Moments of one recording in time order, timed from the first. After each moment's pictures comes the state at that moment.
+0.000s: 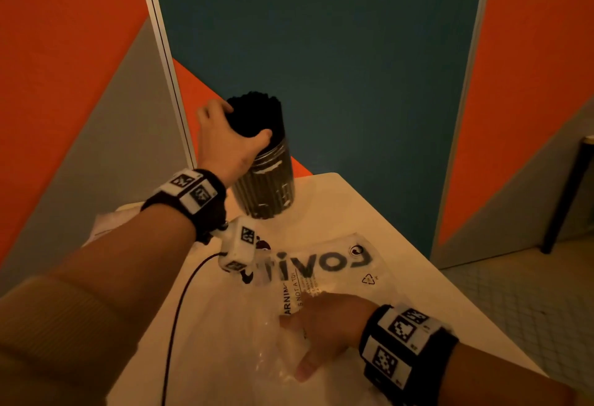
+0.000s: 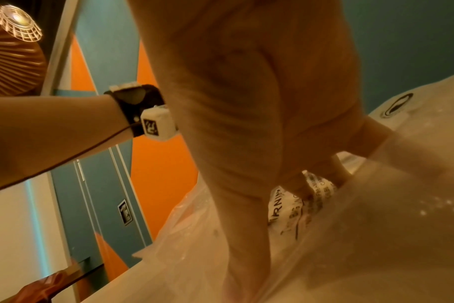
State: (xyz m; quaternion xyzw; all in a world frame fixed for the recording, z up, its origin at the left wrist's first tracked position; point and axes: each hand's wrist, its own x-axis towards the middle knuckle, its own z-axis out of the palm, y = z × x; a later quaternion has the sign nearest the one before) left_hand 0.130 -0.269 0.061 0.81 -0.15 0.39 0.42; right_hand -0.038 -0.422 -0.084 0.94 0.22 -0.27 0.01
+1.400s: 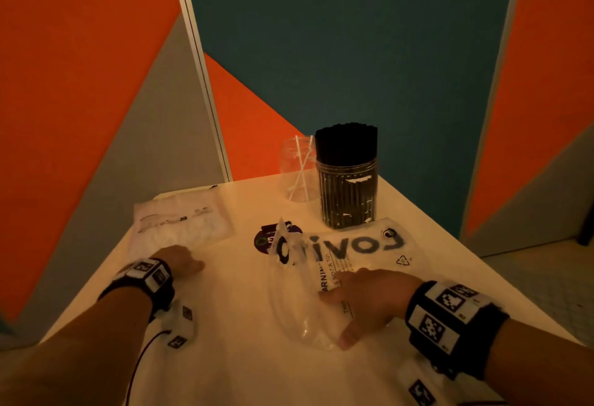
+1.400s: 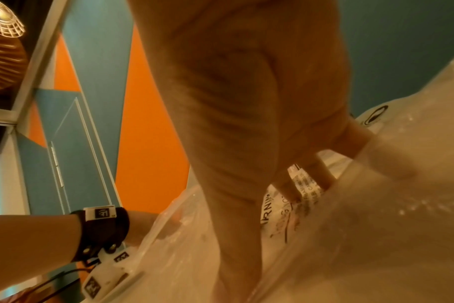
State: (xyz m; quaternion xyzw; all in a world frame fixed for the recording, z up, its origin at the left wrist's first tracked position) left_hand 0.122 -0.061 -0.107 0.99 0.07 -0.13 0.01; right_hand -0.045 -0.423 -0.085 0.95 0.14 -0.27 0.00
